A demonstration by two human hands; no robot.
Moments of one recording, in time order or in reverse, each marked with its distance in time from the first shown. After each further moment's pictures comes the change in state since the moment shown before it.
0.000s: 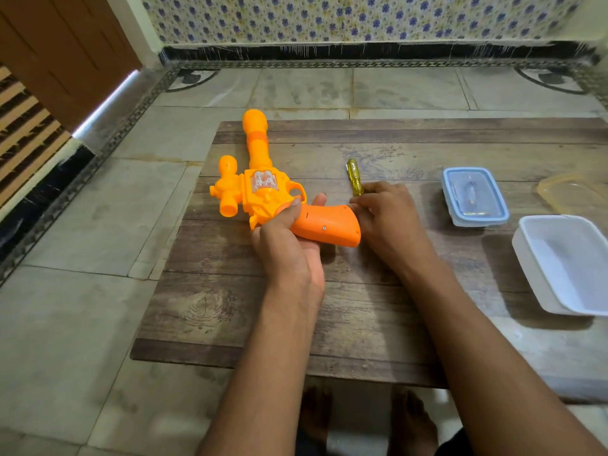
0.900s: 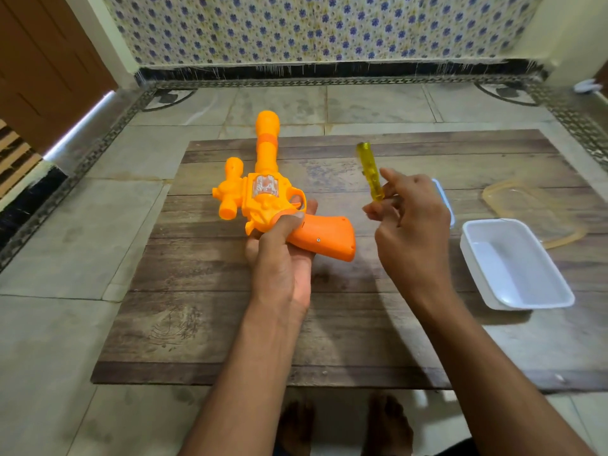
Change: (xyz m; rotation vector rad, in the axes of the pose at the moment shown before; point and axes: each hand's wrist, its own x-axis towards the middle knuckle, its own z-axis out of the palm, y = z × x) left_hand -0.026 -0.025 0.019 0.053 -0.181 -0.064; right_hand -0.044 -0.014 -0.080 0.375 0.432 0.149
